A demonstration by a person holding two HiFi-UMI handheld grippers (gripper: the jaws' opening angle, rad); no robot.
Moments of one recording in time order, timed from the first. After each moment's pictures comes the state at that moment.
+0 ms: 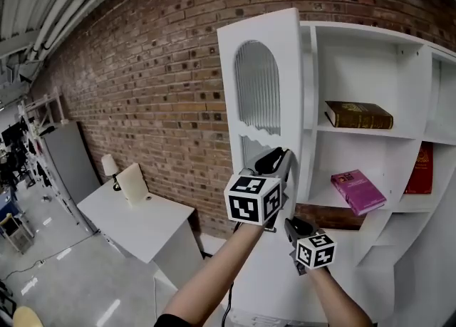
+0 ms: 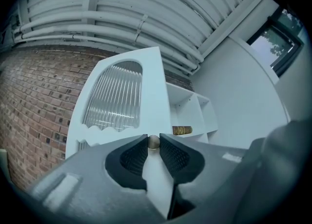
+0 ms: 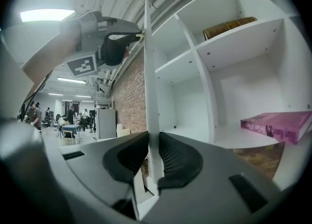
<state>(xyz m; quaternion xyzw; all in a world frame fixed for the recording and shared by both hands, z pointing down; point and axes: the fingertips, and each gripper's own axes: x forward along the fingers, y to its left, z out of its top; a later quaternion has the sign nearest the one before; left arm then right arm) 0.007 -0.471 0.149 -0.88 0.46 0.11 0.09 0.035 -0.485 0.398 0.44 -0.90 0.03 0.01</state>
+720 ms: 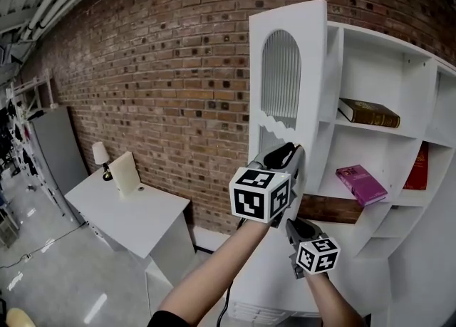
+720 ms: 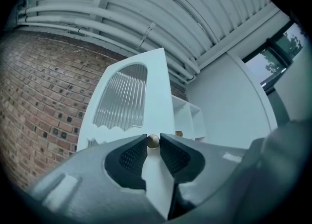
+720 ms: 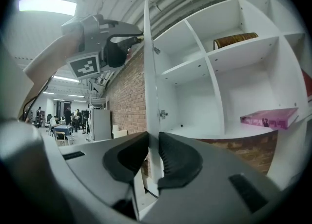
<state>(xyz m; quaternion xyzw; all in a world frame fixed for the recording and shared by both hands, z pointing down) -0.060 -0.429 0.144 -0.90 0.40 0.13 0.06 -0.029 -0.432 0.393 0.48 -0.88 0.04 0.00</state>
